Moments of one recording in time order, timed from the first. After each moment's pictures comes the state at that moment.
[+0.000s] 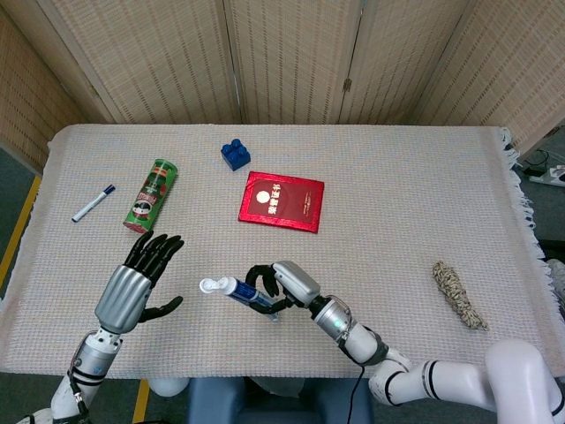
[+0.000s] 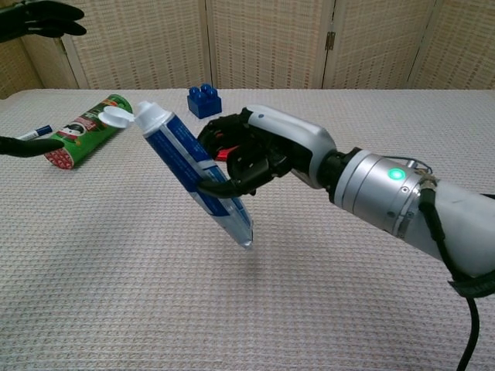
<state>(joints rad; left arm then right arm) -0.36 -1.35 -0.11 -1.71 1.72 1.42 0.12 0.79 -1.76 0.17 -1.41 -1.47 0.99 0.57</state>
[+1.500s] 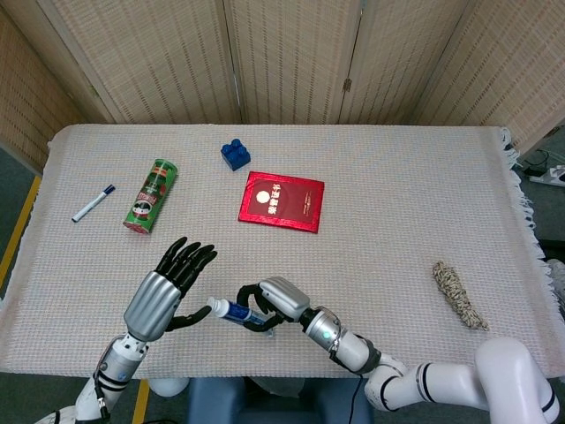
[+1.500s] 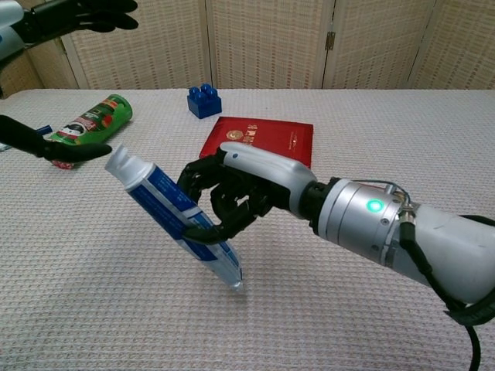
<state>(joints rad) -0.42 -1.42 -0.09 -1.77 1.76 1.42 0.17 0.81 -1.79 0.13 -1.42 -1.47 0.92 0.46</state>
